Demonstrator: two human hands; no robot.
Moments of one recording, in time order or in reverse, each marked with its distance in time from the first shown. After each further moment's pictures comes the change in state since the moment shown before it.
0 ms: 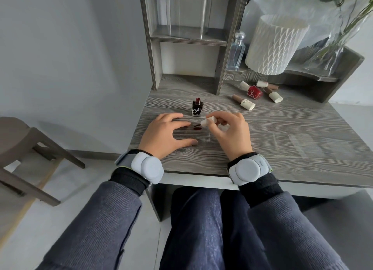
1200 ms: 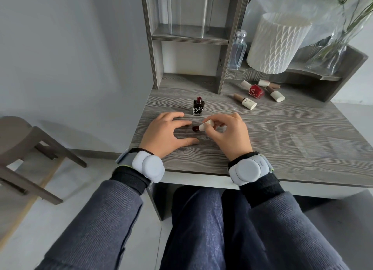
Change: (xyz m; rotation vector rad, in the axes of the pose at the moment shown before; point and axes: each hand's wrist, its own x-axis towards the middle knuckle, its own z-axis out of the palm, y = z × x) left_hand 0.000 0.001 -0.001 0.020 -0.020 -0.008; right_hand -0.001 0.003 0.004 -0.054 -0.064 -0.035
